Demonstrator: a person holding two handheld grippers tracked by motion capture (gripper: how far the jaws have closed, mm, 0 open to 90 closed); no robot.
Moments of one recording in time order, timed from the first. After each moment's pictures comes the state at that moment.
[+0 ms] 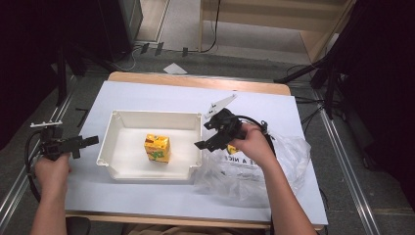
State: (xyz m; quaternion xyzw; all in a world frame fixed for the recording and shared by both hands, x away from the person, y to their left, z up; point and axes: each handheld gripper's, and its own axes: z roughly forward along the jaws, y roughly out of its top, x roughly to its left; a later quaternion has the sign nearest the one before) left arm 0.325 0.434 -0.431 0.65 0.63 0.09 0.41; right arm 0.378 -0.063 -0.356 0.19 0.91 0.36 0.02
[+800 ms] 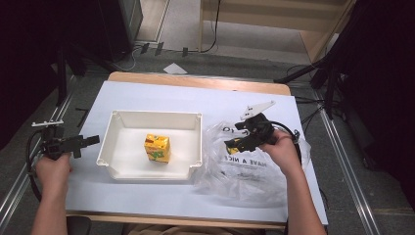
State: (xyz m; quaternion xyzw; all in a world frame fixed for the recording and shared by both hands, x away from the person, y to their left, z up) left arm 0.328 0.431 -0.431 0.66 0.63 0.09 0.41; right arm 0.379 -0.148 -0.375 0.26 0.89 0.37 0.06
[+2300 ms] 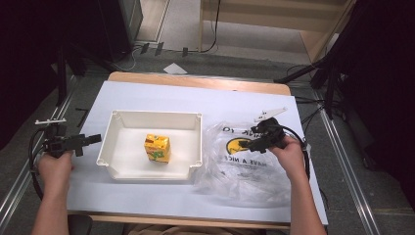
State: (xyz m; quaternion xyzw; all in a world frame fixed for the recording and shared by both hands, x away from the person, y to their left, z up) left arm 0.334 0.429 -0.432 0.66 0.63 0.08 0.40; right arm 0.393 -0.188 -0.415 0.34 0.87 0.34 0.08
